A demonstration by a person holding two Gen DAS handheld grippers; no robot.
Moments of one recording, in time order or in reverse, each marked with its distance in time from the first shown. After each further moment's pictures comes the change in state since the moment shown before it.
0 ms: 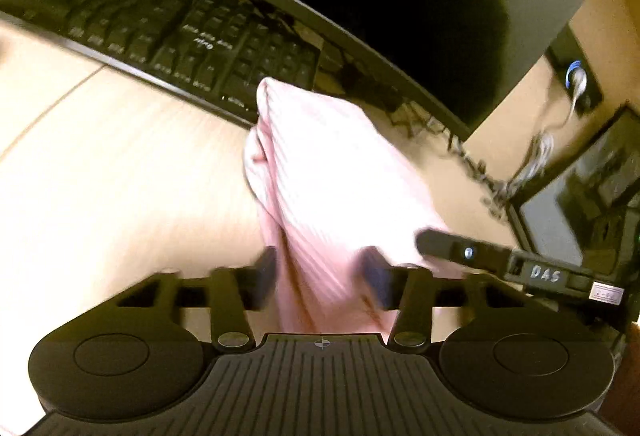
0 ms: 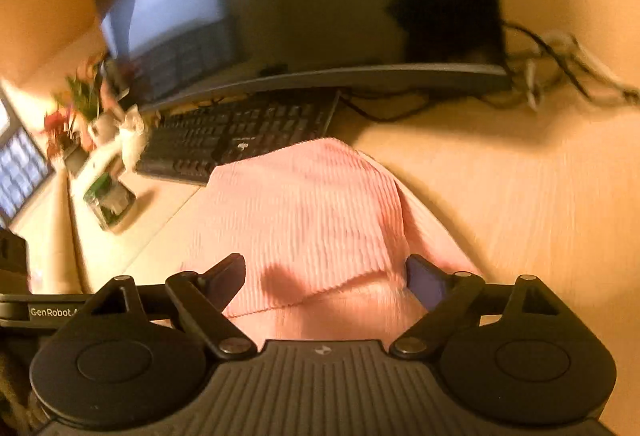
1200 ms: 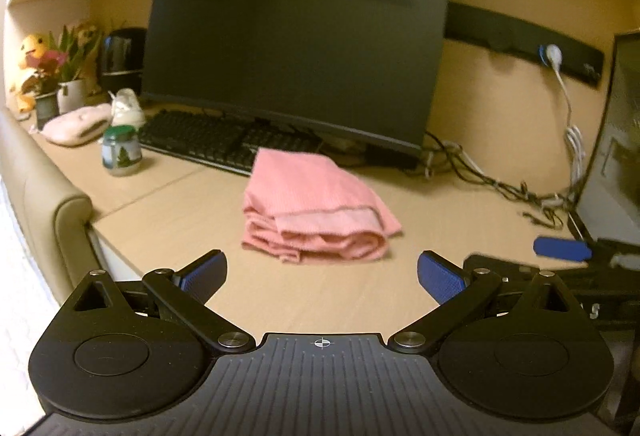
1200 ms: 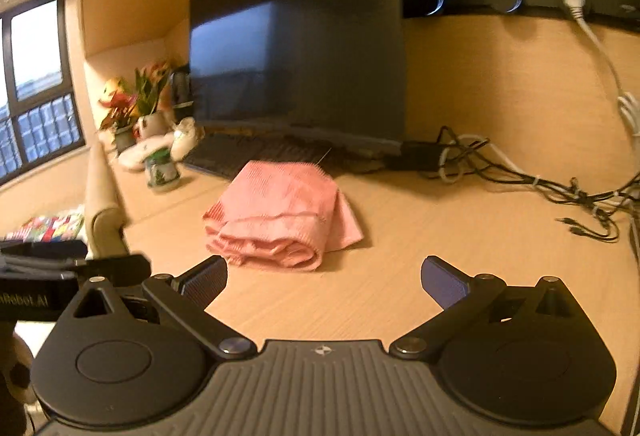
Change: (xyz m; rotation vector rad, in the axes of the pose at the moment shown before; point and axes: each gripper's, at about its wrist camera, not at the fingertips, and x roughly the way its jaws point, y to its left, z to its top) left arm -0.076 -0.252 -0.185 0.205 -0.432 0.590; right arm -0.210 -0.039 -0.108 -0.210 -0.273 0.029
